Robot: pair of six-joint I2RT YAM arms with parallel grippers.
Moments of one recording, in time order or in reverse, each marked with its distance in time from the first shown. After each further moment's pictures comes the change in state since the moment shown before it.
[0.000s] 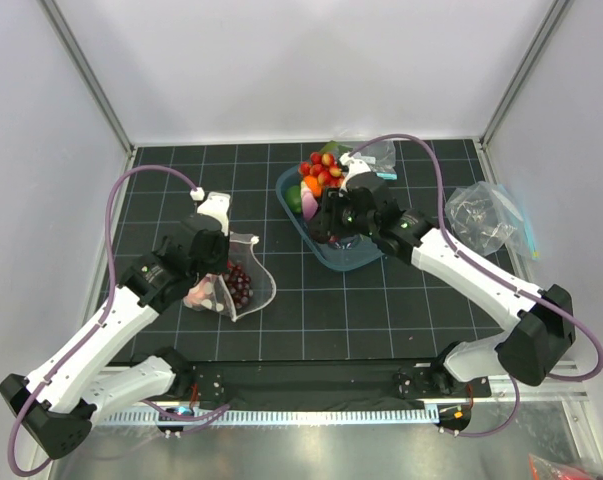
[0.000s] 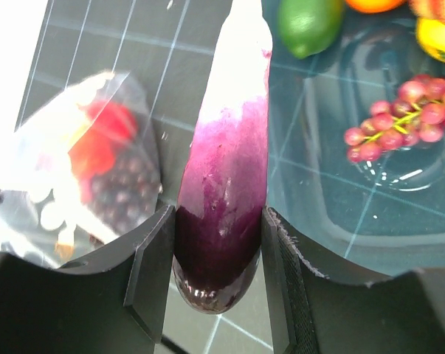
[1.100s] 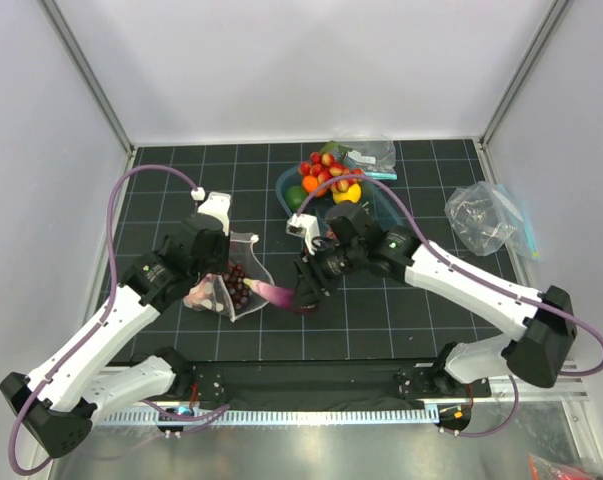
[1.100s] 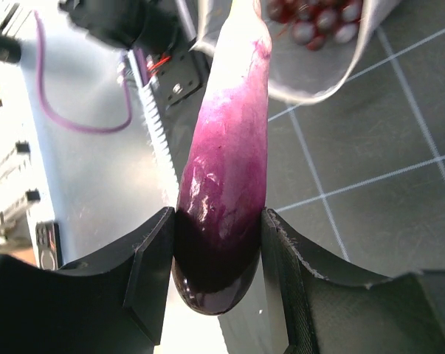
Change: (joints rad) left arm 0.000 0.008 0.000 -0.001 -0.009 -0.001; right arm 0.173 -0.048 -0.041 -0.202 -0.655 -0.346
